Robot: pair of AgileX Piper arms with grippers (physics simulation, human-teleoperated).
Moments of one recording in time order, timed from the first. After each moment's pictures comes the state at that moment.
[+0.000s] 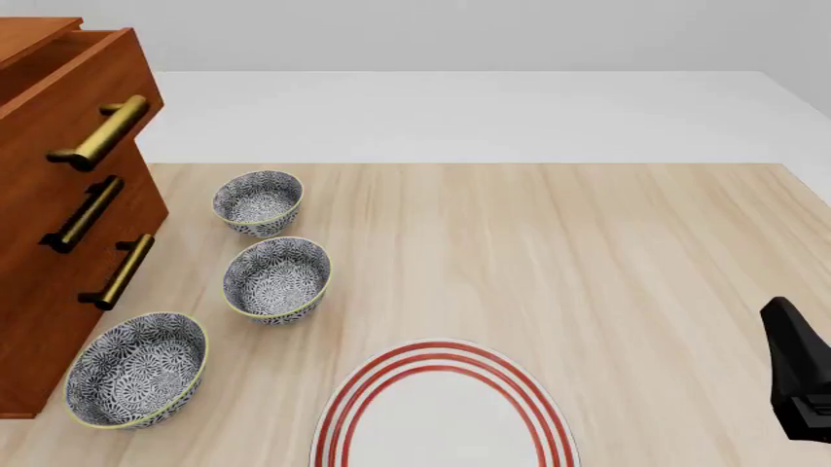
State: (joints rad) left arm 0.08 0.42 -0.86 0.30 0.73; right arm 0.00 0.00 -0.07 0.07 0.00
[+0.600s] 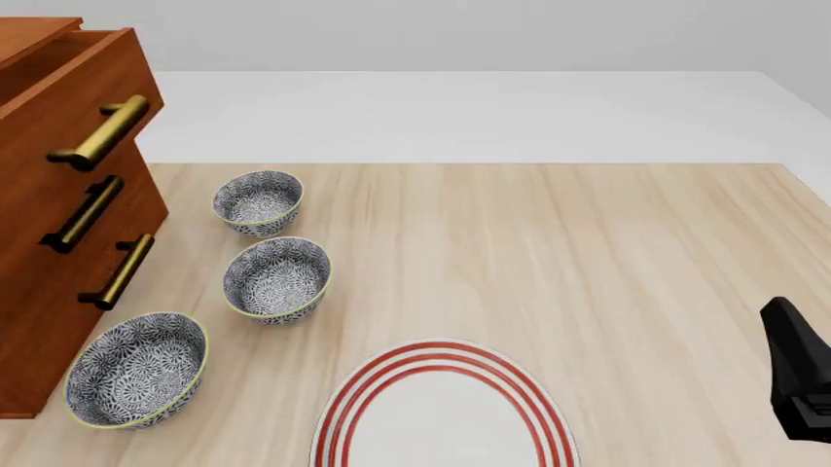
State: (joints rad) left arm 0.13 0.76 -1.36 0.77 0.17; right arm 0.00 0.00 -0.07 0.07 0.00
